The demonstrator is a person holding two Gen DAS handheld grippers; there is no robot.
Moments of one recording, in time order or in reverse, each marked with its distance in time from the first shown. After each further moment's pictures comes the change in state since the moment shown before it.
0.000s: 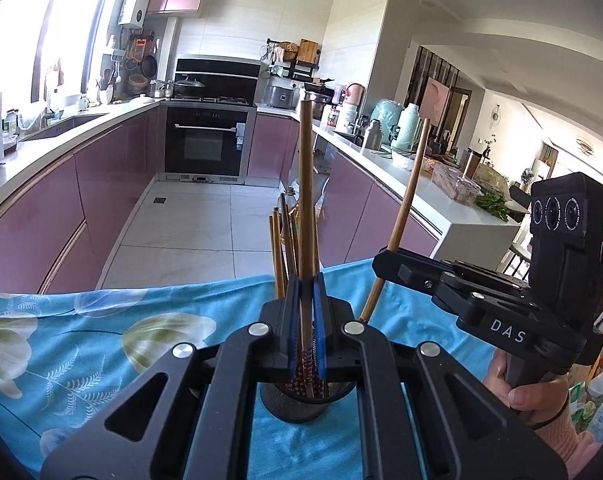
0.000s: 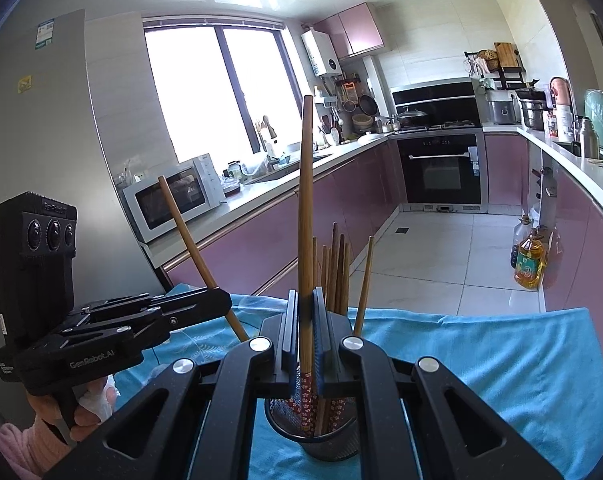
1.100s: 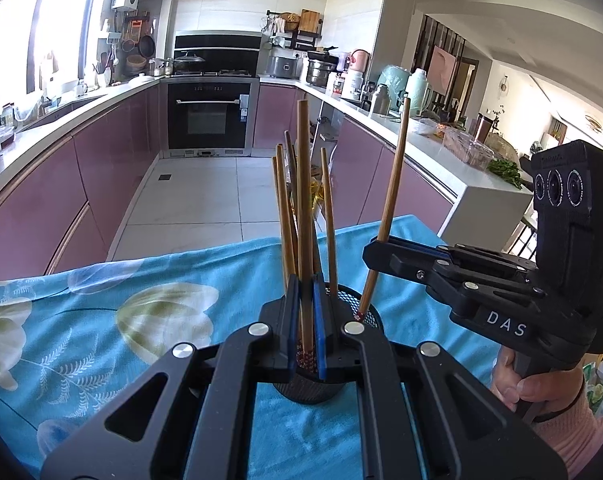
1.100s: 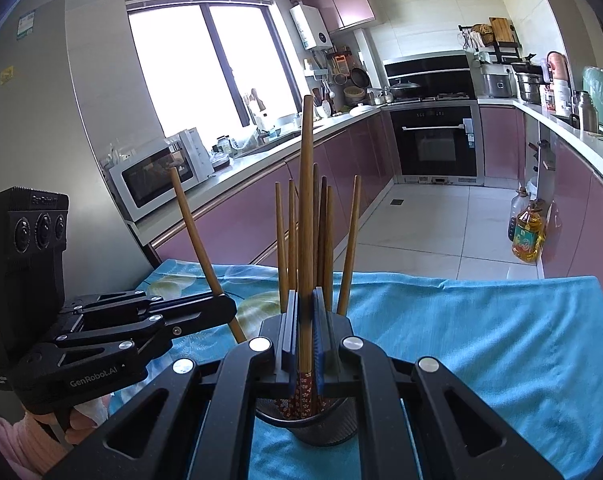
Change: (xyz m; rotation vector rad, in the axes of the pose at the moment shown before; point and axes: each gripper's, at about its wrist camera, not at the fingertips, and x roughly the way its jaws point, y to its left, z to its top) left arm 0.037 0.003 -0.009 0.026 0.121 0.033; right arm 0.027 -0.012 -0.023 0.029 0.095 -0.020
